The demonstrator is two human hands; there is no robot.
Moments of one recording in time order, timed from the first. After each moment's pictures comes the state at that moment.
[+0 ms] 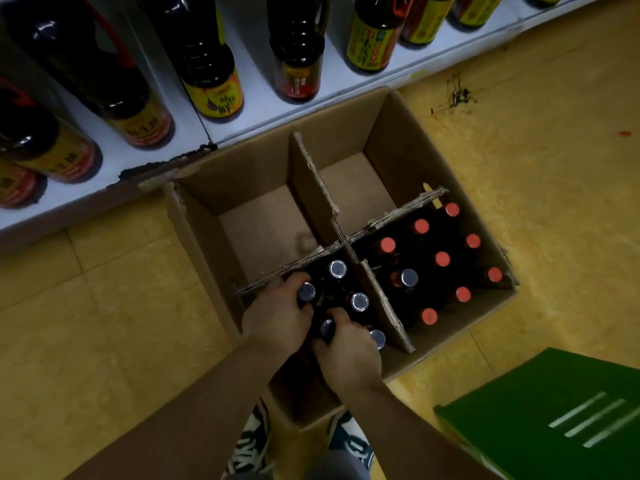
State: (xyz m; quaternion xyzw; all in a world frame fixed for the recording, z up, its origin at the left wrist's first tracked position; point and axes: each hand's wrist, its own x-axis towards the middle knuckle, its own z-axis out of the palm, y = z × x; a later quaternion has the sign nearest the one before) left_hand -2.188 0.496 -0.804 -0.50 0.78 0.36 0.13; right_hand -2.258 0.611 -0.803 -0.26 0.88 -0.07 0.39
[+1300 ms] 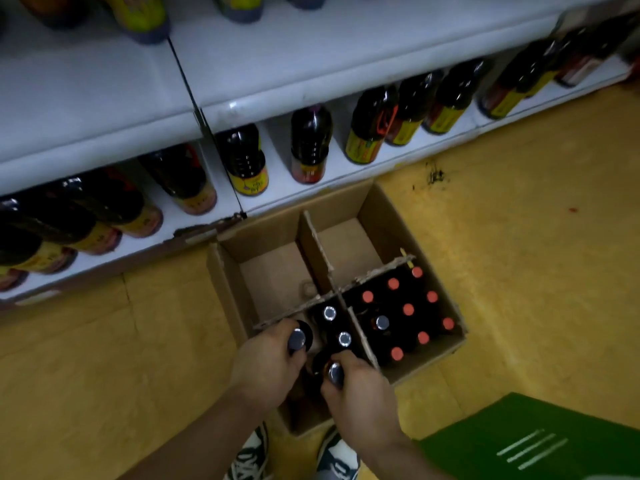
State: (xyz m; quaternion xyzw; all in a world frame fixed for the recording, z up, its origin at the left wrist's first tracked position) left_hand -2.155 0.500 -0.653 -0.46 0.80 0.38 0.03; right_hand -2.274 0.622 -0.622 -0.35 0.86 -0.06 0.36
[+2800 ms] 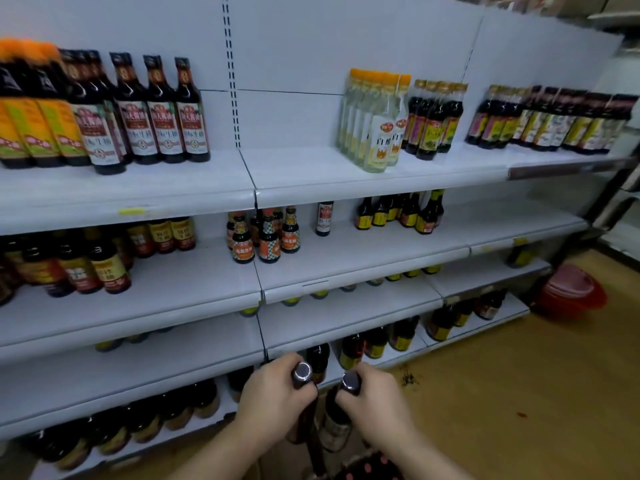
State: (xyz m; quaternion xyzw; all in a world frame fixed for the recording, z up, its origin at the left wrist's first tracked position) left_hand -2.145 0.494 -0.100 -0.45 0.81 0.32 -0.22; right_hand -2.307 0.591 -0.079 -0.44 0.84 -0.23 0.22
